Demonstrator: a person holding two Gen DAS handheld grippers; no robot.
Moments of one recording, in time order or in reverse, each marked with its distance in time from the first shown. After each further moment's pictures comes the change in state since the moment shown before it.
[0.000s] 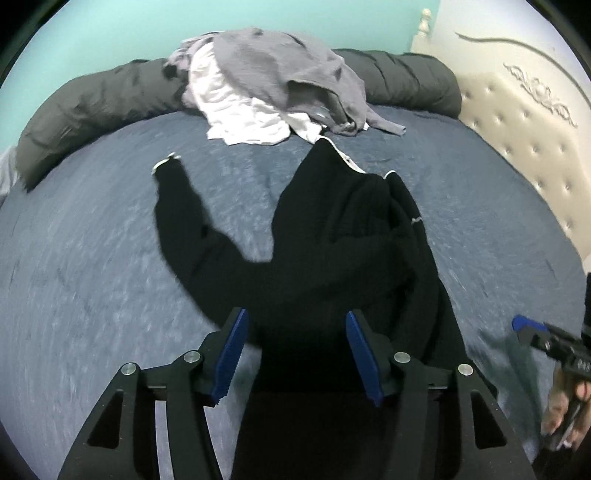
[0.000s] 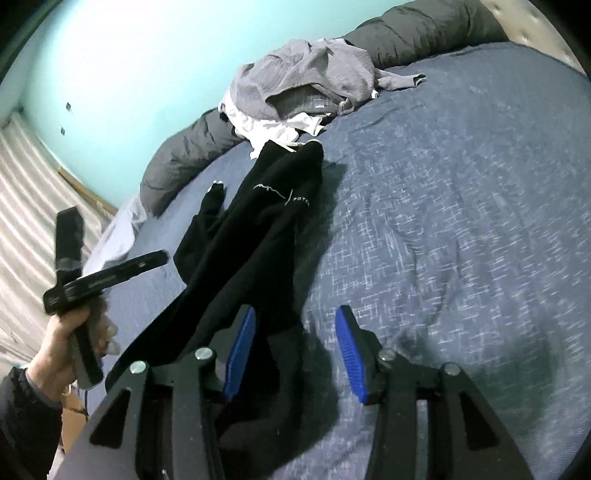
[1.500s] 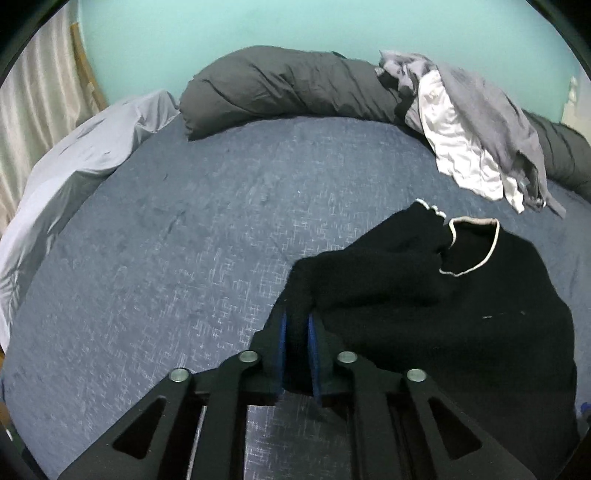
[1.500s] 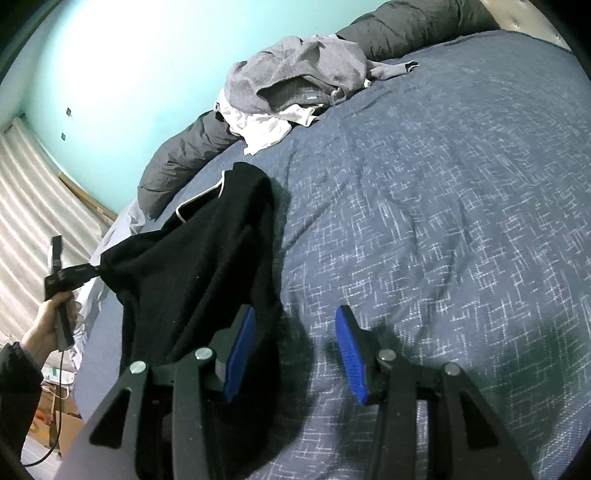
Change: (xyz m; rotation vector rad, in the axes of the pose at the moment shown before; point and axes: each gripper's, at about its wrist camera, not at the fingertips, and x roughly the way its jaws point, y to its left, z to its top) left arm -0.074 0.232 -0.034 -0.359 -0.085 0.437; right arm 0.024 -0.017 -0.025 0.004 -0.018 -0.013
